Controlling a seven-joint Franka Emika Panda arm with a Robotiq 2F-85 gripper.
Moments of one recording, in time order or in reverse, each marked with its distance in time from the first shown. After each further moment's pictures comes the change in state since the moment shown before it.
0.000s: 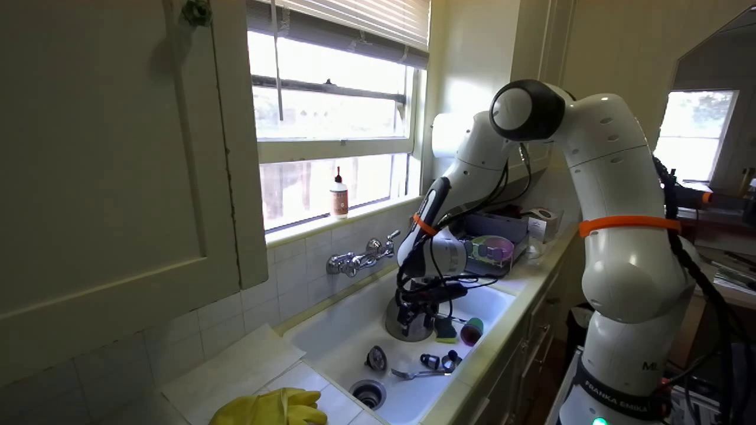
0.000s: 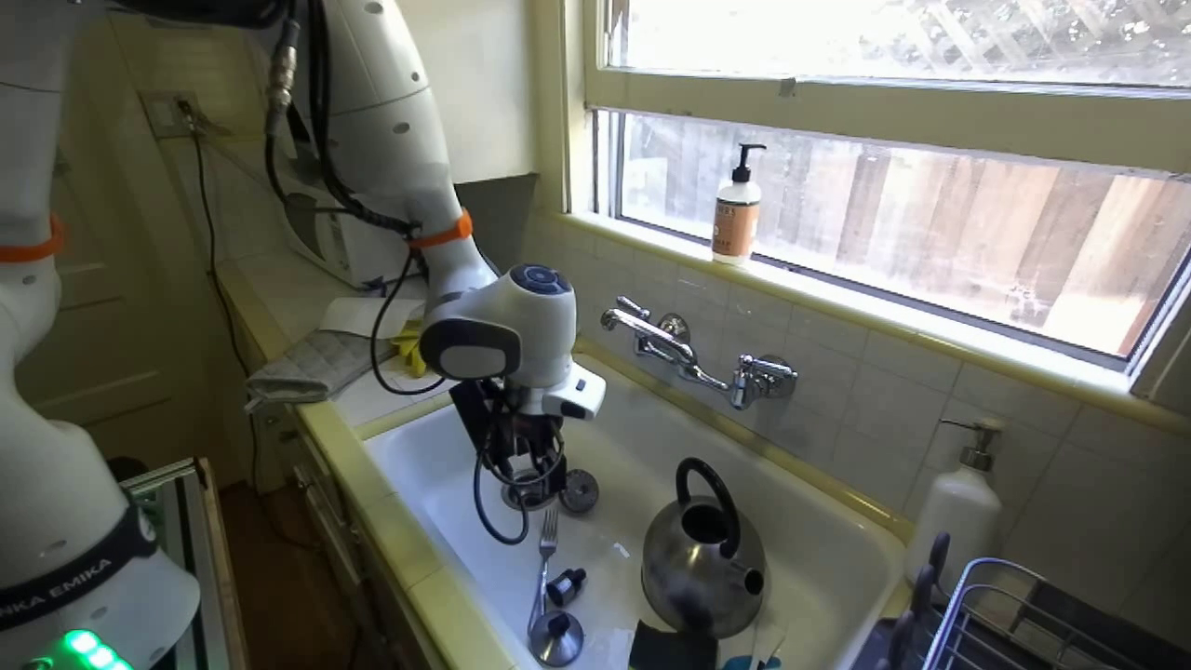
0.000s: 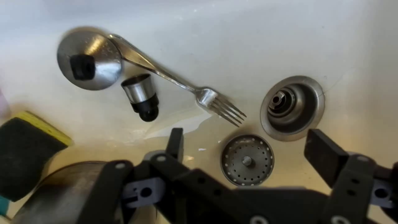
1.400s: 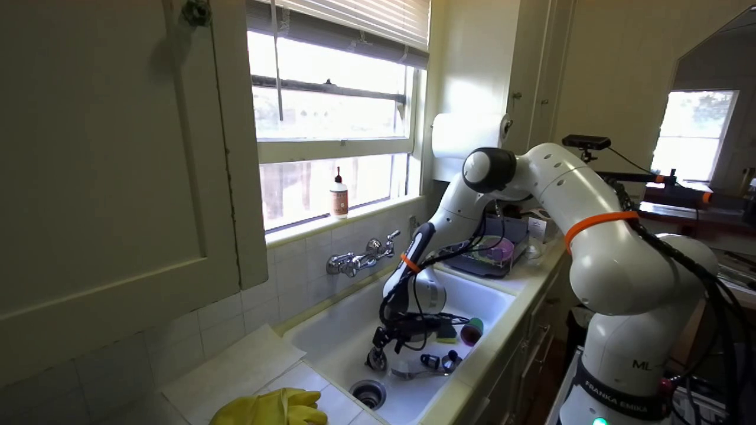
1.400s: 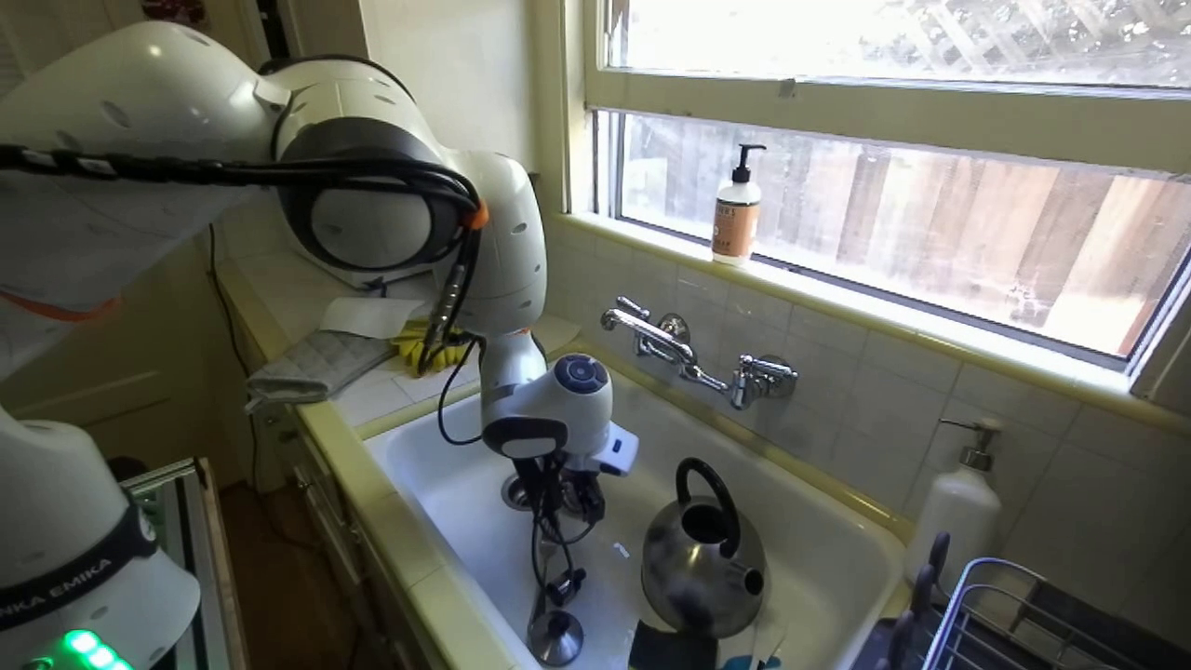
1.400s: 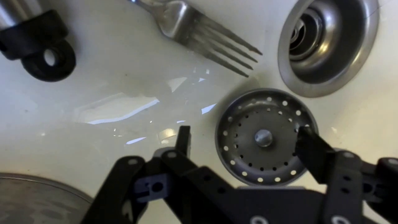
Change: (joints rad) arm -0.239 0.527 0.221 0.388 -0.187 0.232 0.083
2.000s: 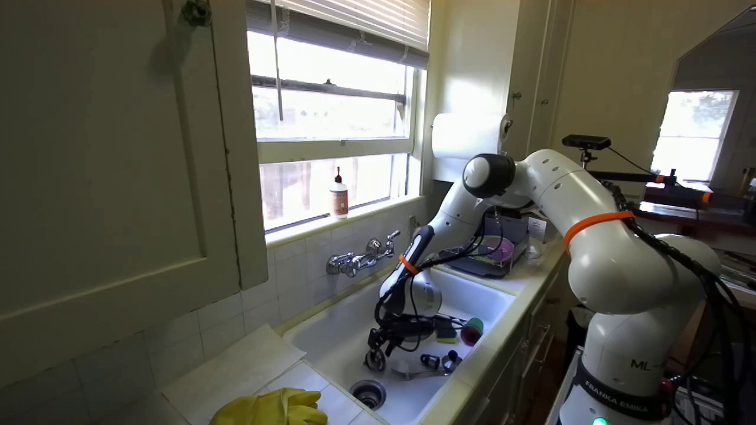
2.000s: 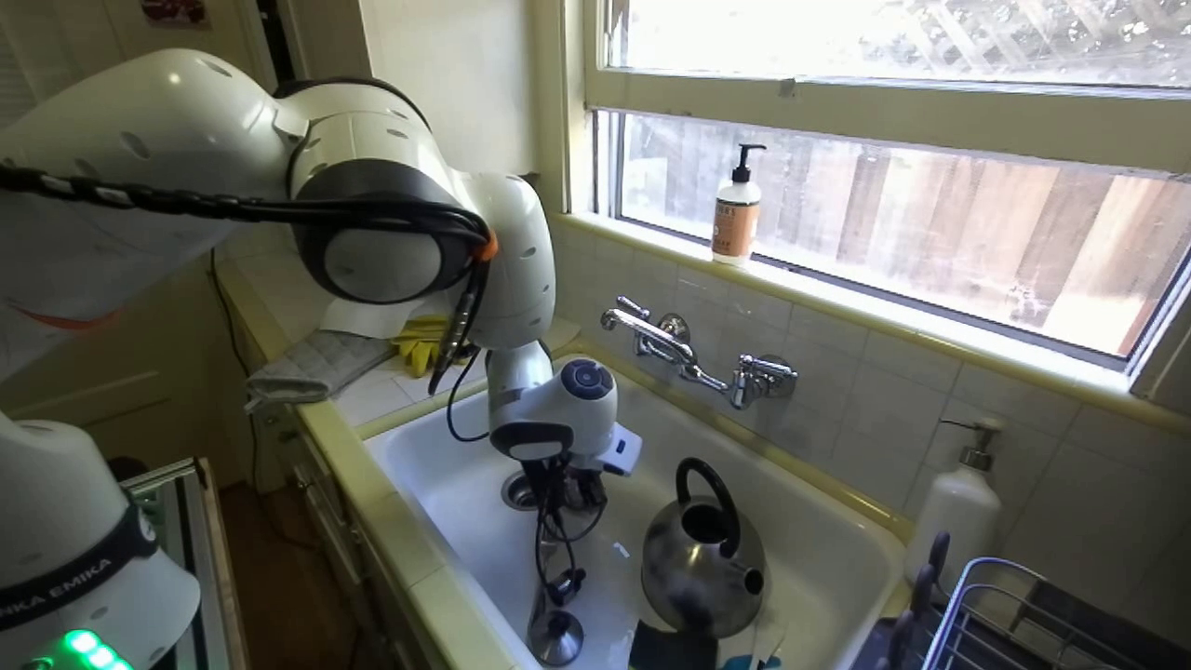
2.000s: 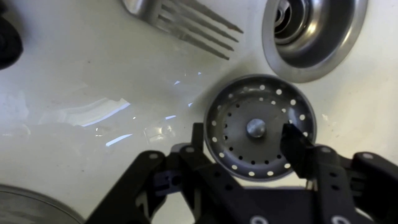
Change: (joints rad) arm -0.038 0.064 0.050 0.064 -0.034 0.001 0.028
